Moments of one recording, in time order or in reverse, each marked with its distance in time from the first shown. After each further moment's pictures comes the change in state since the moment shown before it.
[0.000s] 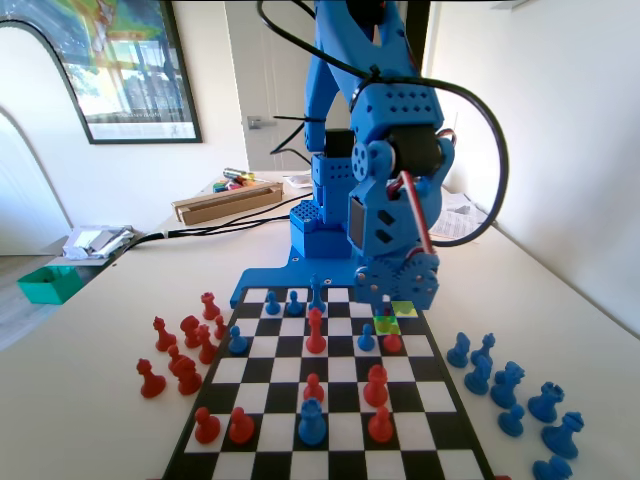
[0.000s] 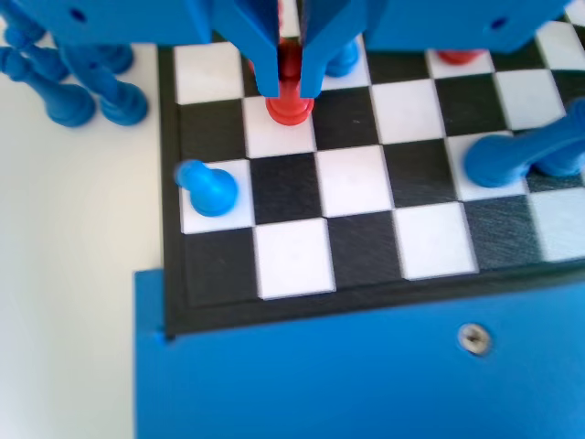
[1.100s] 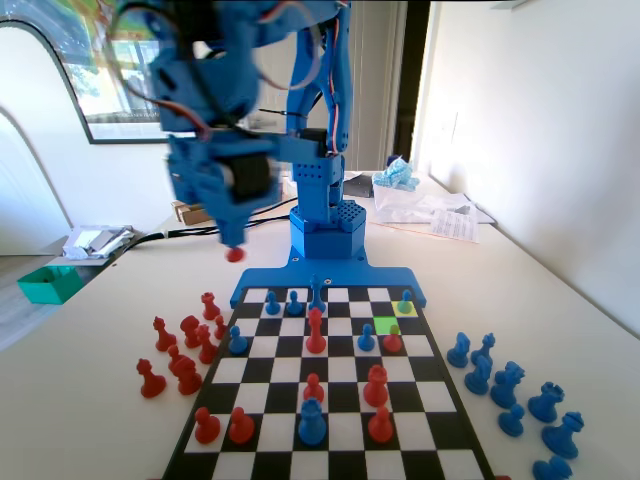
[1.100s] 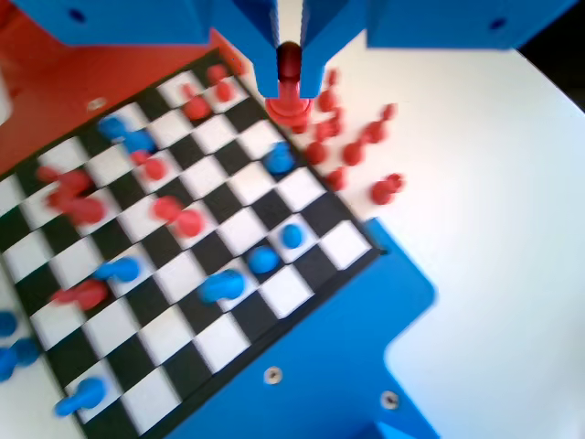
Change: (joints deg) arm 45.0 20.8 -12.6 28.2 -12.3
